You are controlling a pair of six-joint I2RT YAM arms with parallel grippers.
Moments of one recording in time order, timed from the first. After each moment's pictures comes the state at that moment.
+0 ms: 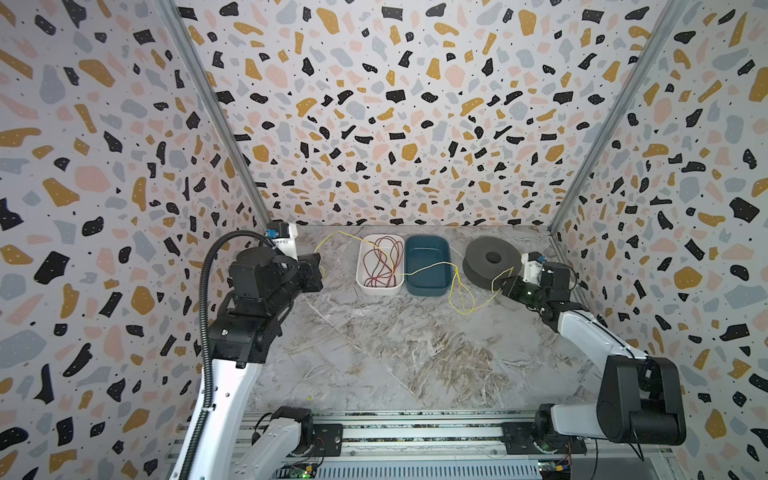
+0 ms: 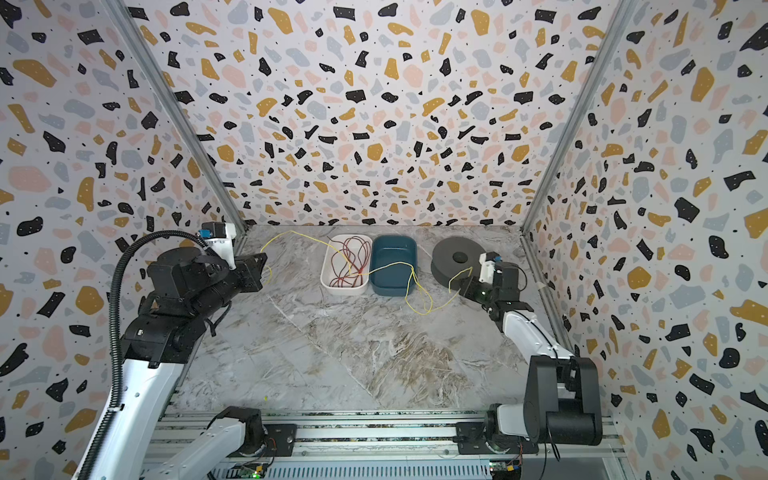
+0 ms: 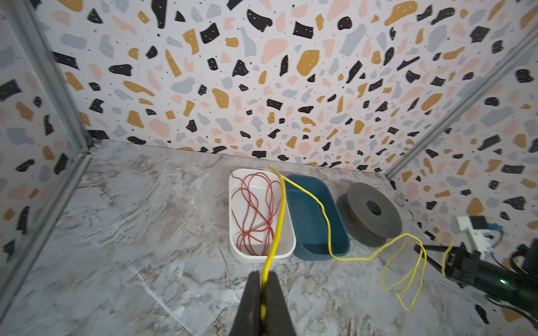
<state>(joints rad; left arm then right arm) -0.12 0.92 1.25 -0.67 0.12 -0.29 -0.05 1.34 0.74 -0.03 -0.48 0.47</state>
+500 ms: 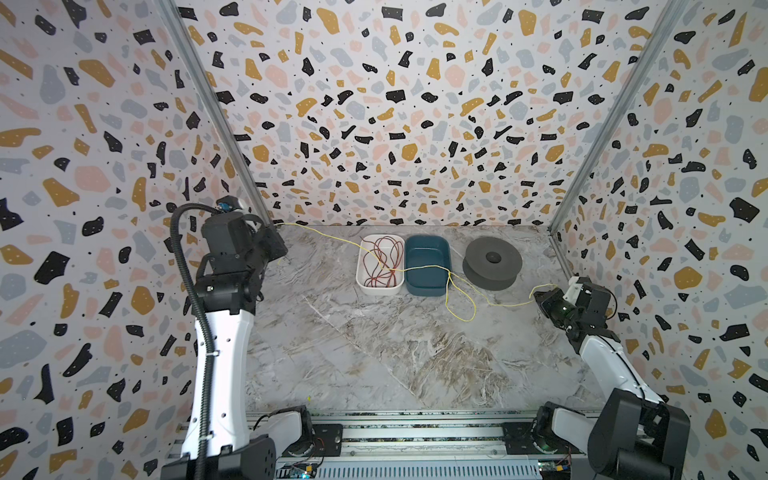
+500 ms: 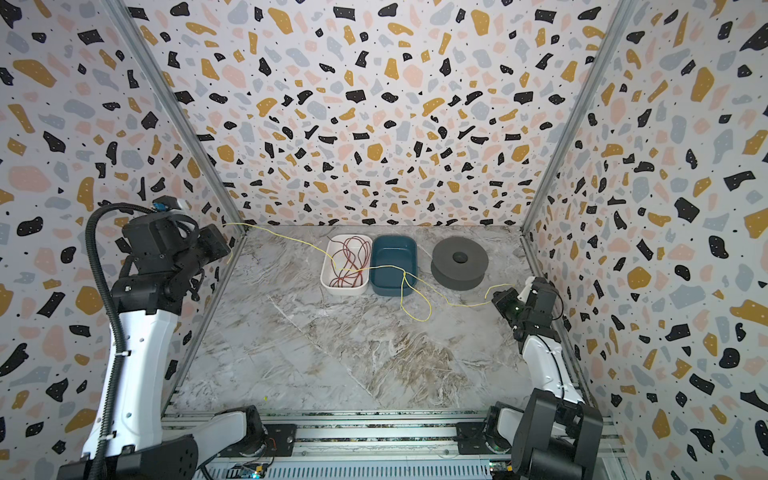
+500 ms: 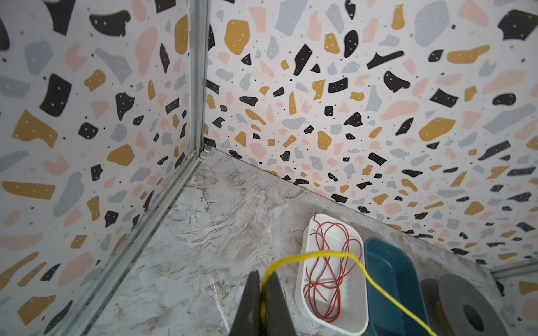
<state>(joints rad) 0.22 1.18 1.46 -0.67 0.09 -0.38 -0.32 1.14 0.60 -0.06 -0.46 0.72</state>
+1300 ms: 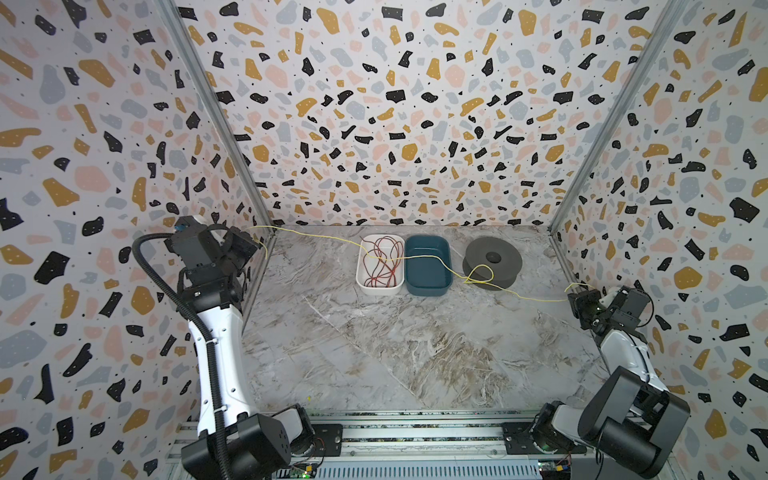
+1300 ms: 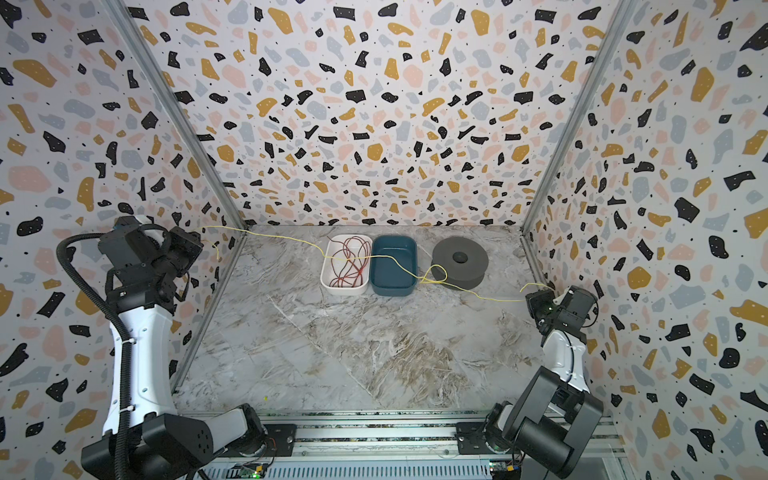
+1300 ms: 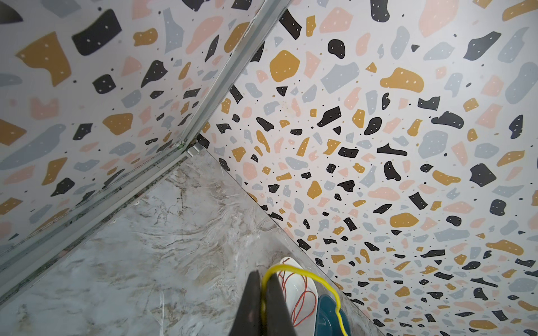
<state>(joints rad) 0.45 1.18 1.30 -0.43 0.28 -0.67 -0.60 1.24 0.70 -0.11 -0.50 0.81</state>
